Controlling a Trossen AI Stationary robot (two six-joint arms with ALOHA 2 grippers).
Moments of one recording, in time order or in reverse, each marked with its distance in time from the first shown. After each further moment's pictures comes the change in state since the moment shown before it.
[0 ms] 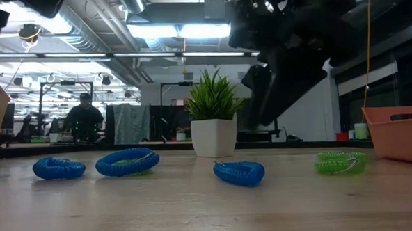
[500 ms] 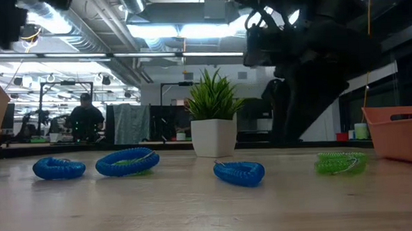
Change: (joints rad) left arm 0.002 0.000 0.000 0.047 -0.121 0.102; right arm 0.017 0.000 -0.046 -0.053 -0.003 0.155
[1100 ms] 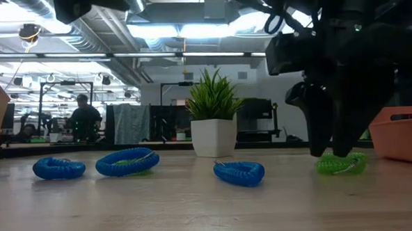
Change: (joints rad) left arm 0.008 0.036 0.000 0.403 -0.560 0.433; right arm 0.074 0.000 0.000 -0.157 0.003 0.067
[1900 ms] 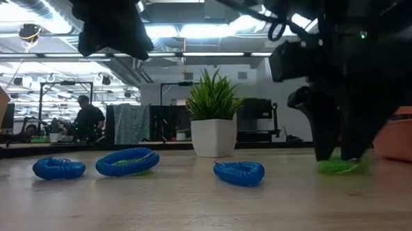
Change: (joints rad) left arm 0.171 0.132 0.000 0.010 0.187 0.016; right arm 0.014 0.026 0.000 -0.023 0.016 -0.022
